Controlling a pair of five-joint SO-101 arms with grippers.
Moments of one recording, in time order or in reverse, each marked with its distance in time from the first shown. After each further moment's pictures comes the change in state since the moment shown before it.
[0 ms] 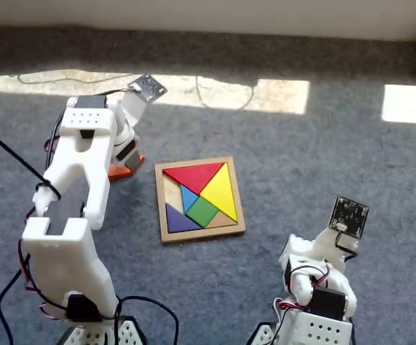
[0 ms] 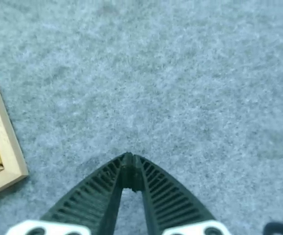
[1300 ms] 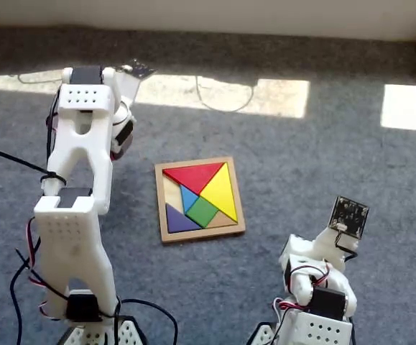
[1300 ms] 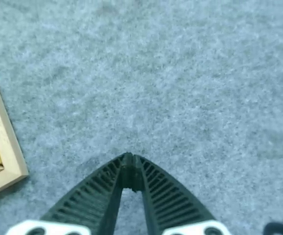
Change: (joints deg) left arm -0.5 12.1 -31.2 28.8 14.4; right arm 0.0 0.0 0.0 0.0 0.0
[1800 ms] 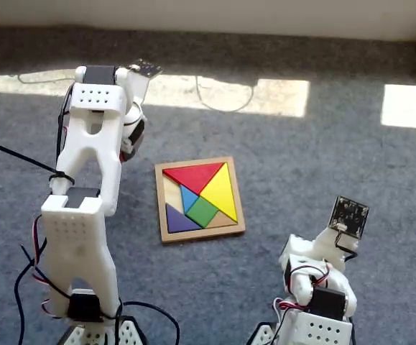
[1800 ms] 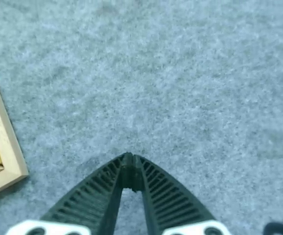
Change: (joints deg) left arm 4.0 0.0 -0.3 0.9 6.1; right arm 0.0 0.0 0.0 0.0 0.0
